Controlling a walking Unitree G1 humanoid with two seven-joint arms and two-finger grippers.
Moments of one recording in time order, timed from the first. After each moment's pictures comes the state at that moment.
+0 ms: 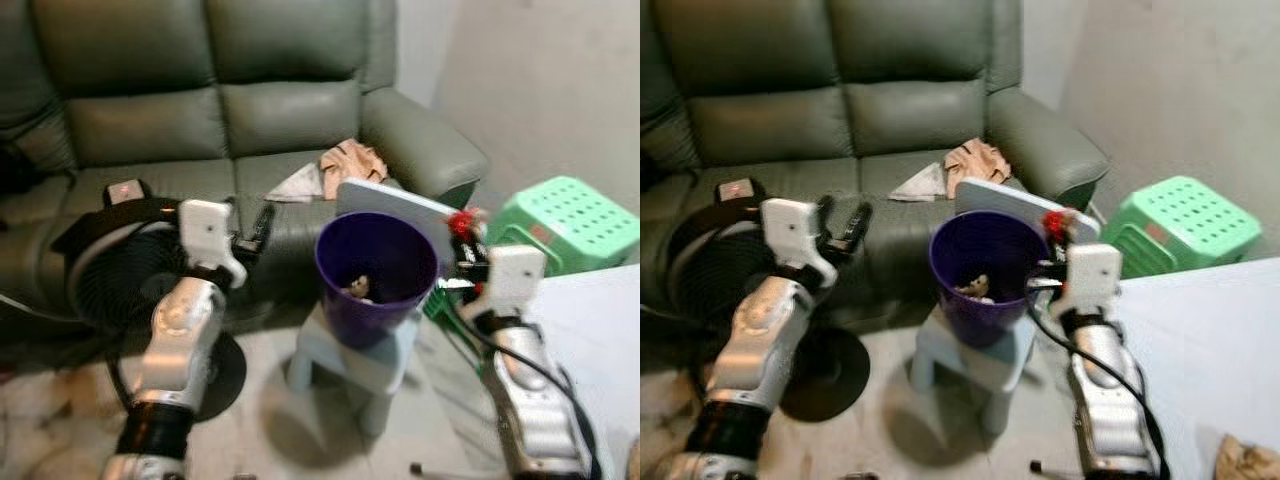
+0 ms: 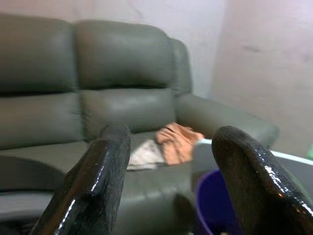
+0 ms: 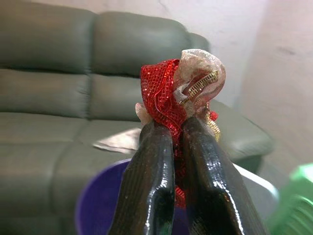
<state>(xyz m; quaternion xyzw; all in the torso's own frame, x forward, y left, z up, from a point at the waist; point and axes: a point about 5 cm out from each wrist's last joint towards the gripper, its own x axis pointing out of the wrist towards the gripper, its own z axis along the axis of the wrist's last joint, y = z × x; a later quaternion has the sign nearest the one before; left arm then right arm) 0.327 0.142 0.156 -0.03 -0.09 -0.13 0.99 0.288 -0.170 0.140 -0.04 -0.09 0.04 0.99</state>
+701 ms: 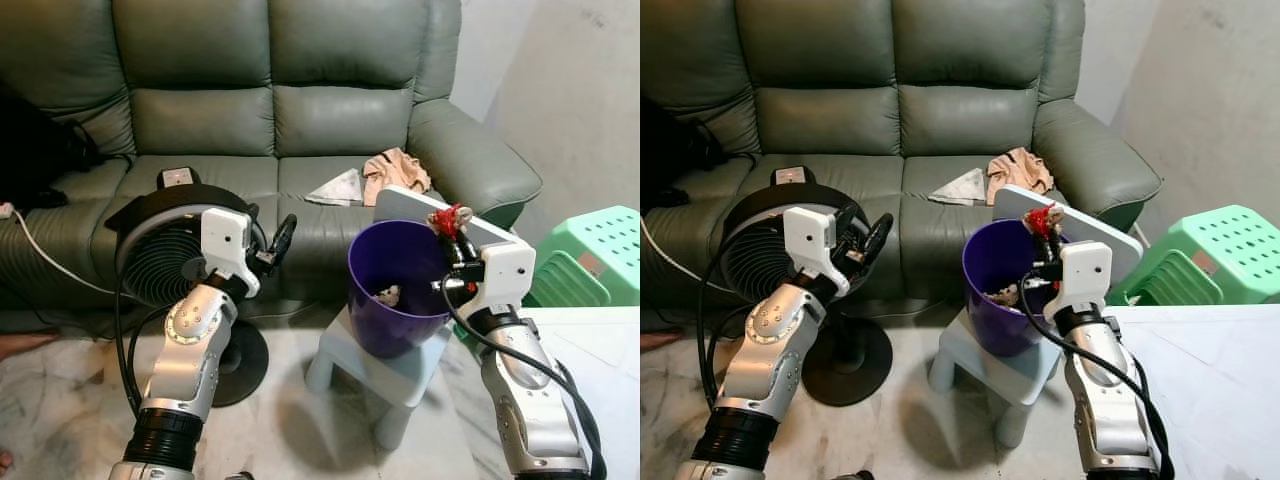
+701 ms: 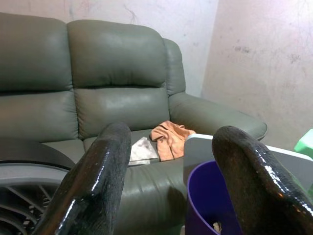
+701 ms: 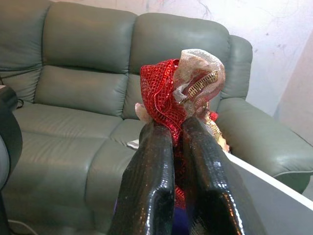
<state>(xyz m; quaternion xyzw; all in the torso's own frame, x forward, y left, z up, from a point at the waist) 0.321 0.125 0.152 -0.02 -0.09 -0.19 0.98 0.289 -0.171 0.141 -0.03 -0.09 0.08 0.99</state>
